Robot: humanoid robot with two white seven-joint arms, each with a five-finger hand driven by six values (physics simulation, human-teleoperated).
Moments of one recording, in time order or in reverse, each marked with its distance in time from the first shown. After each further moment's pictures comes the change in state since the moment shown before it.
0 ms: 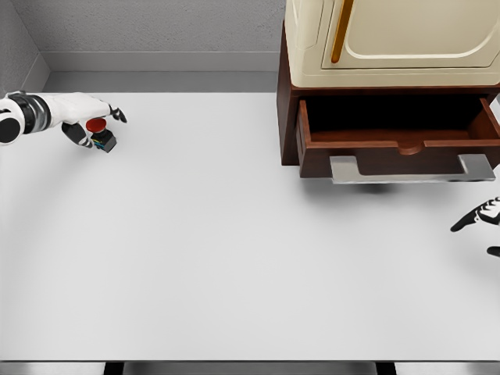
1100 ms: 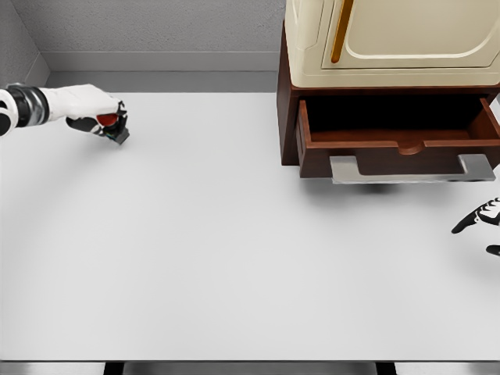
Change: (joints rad) left arm -0.012 0.033 0.011 -0.084 0.006 -0.156 -0.002; right arm 0.000 -0.001 0.001 0.000 0.000 0.000 0.000
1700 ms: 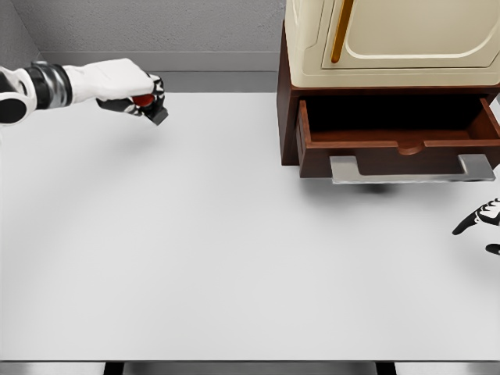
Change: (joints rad) left arm -0.005 0.012 -0.001 -0.251 0.093 -0.002 0.001; right arm 0.000 0.000 0.000 0.000 0.000 0.000 0.000
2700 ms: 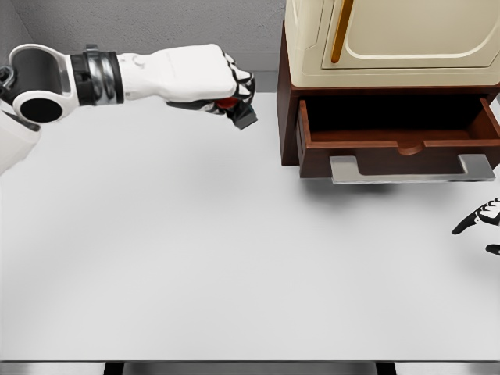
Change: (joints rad) left arm -0.015 -0.018 -0.020 -0.432 0.175 -0.001 -0.009; right arm 0.000 0.000 0.000 0.000 0.000 0.000 0.000
